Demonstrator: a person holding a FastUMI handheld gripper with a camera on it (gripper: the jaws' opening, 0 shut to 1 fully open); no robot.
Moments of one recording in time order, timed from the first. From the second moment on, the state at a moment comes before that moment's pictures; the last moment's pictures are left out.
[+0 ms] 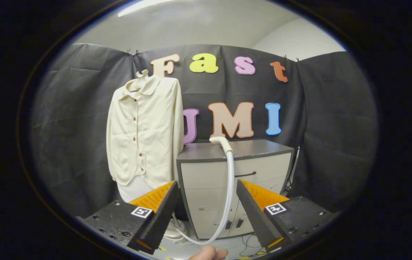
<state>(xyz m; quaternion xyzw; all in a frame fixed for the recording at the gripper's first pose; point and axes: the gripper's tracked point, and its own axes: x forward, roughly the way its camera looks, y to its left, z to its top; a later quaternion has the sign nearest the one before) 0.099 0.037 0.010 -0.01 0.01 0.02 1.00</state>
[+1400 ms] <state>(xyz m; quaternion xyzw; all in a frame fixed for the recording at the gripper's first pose) 0.497 -0.035 -0.004 -0.04 0.20 0.00 0.98</state>
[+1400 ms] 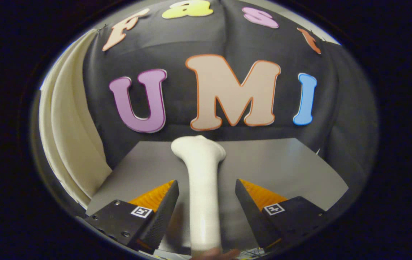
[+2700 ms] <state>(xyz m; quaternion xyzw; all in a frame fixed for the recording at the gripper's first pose) 0.321 0.056 0.073 -0.06 0.09 -0.01 0.99</state>
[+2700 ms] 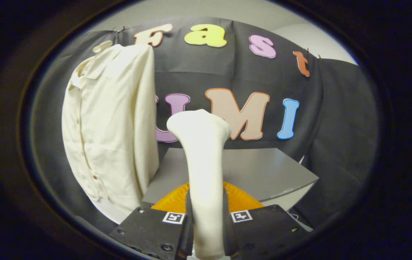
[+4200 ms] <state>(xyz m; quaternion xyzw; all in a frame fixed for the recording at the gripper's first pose) 0.281 0.422 0.093 -0.03 0.04 0.10 0.99</state>
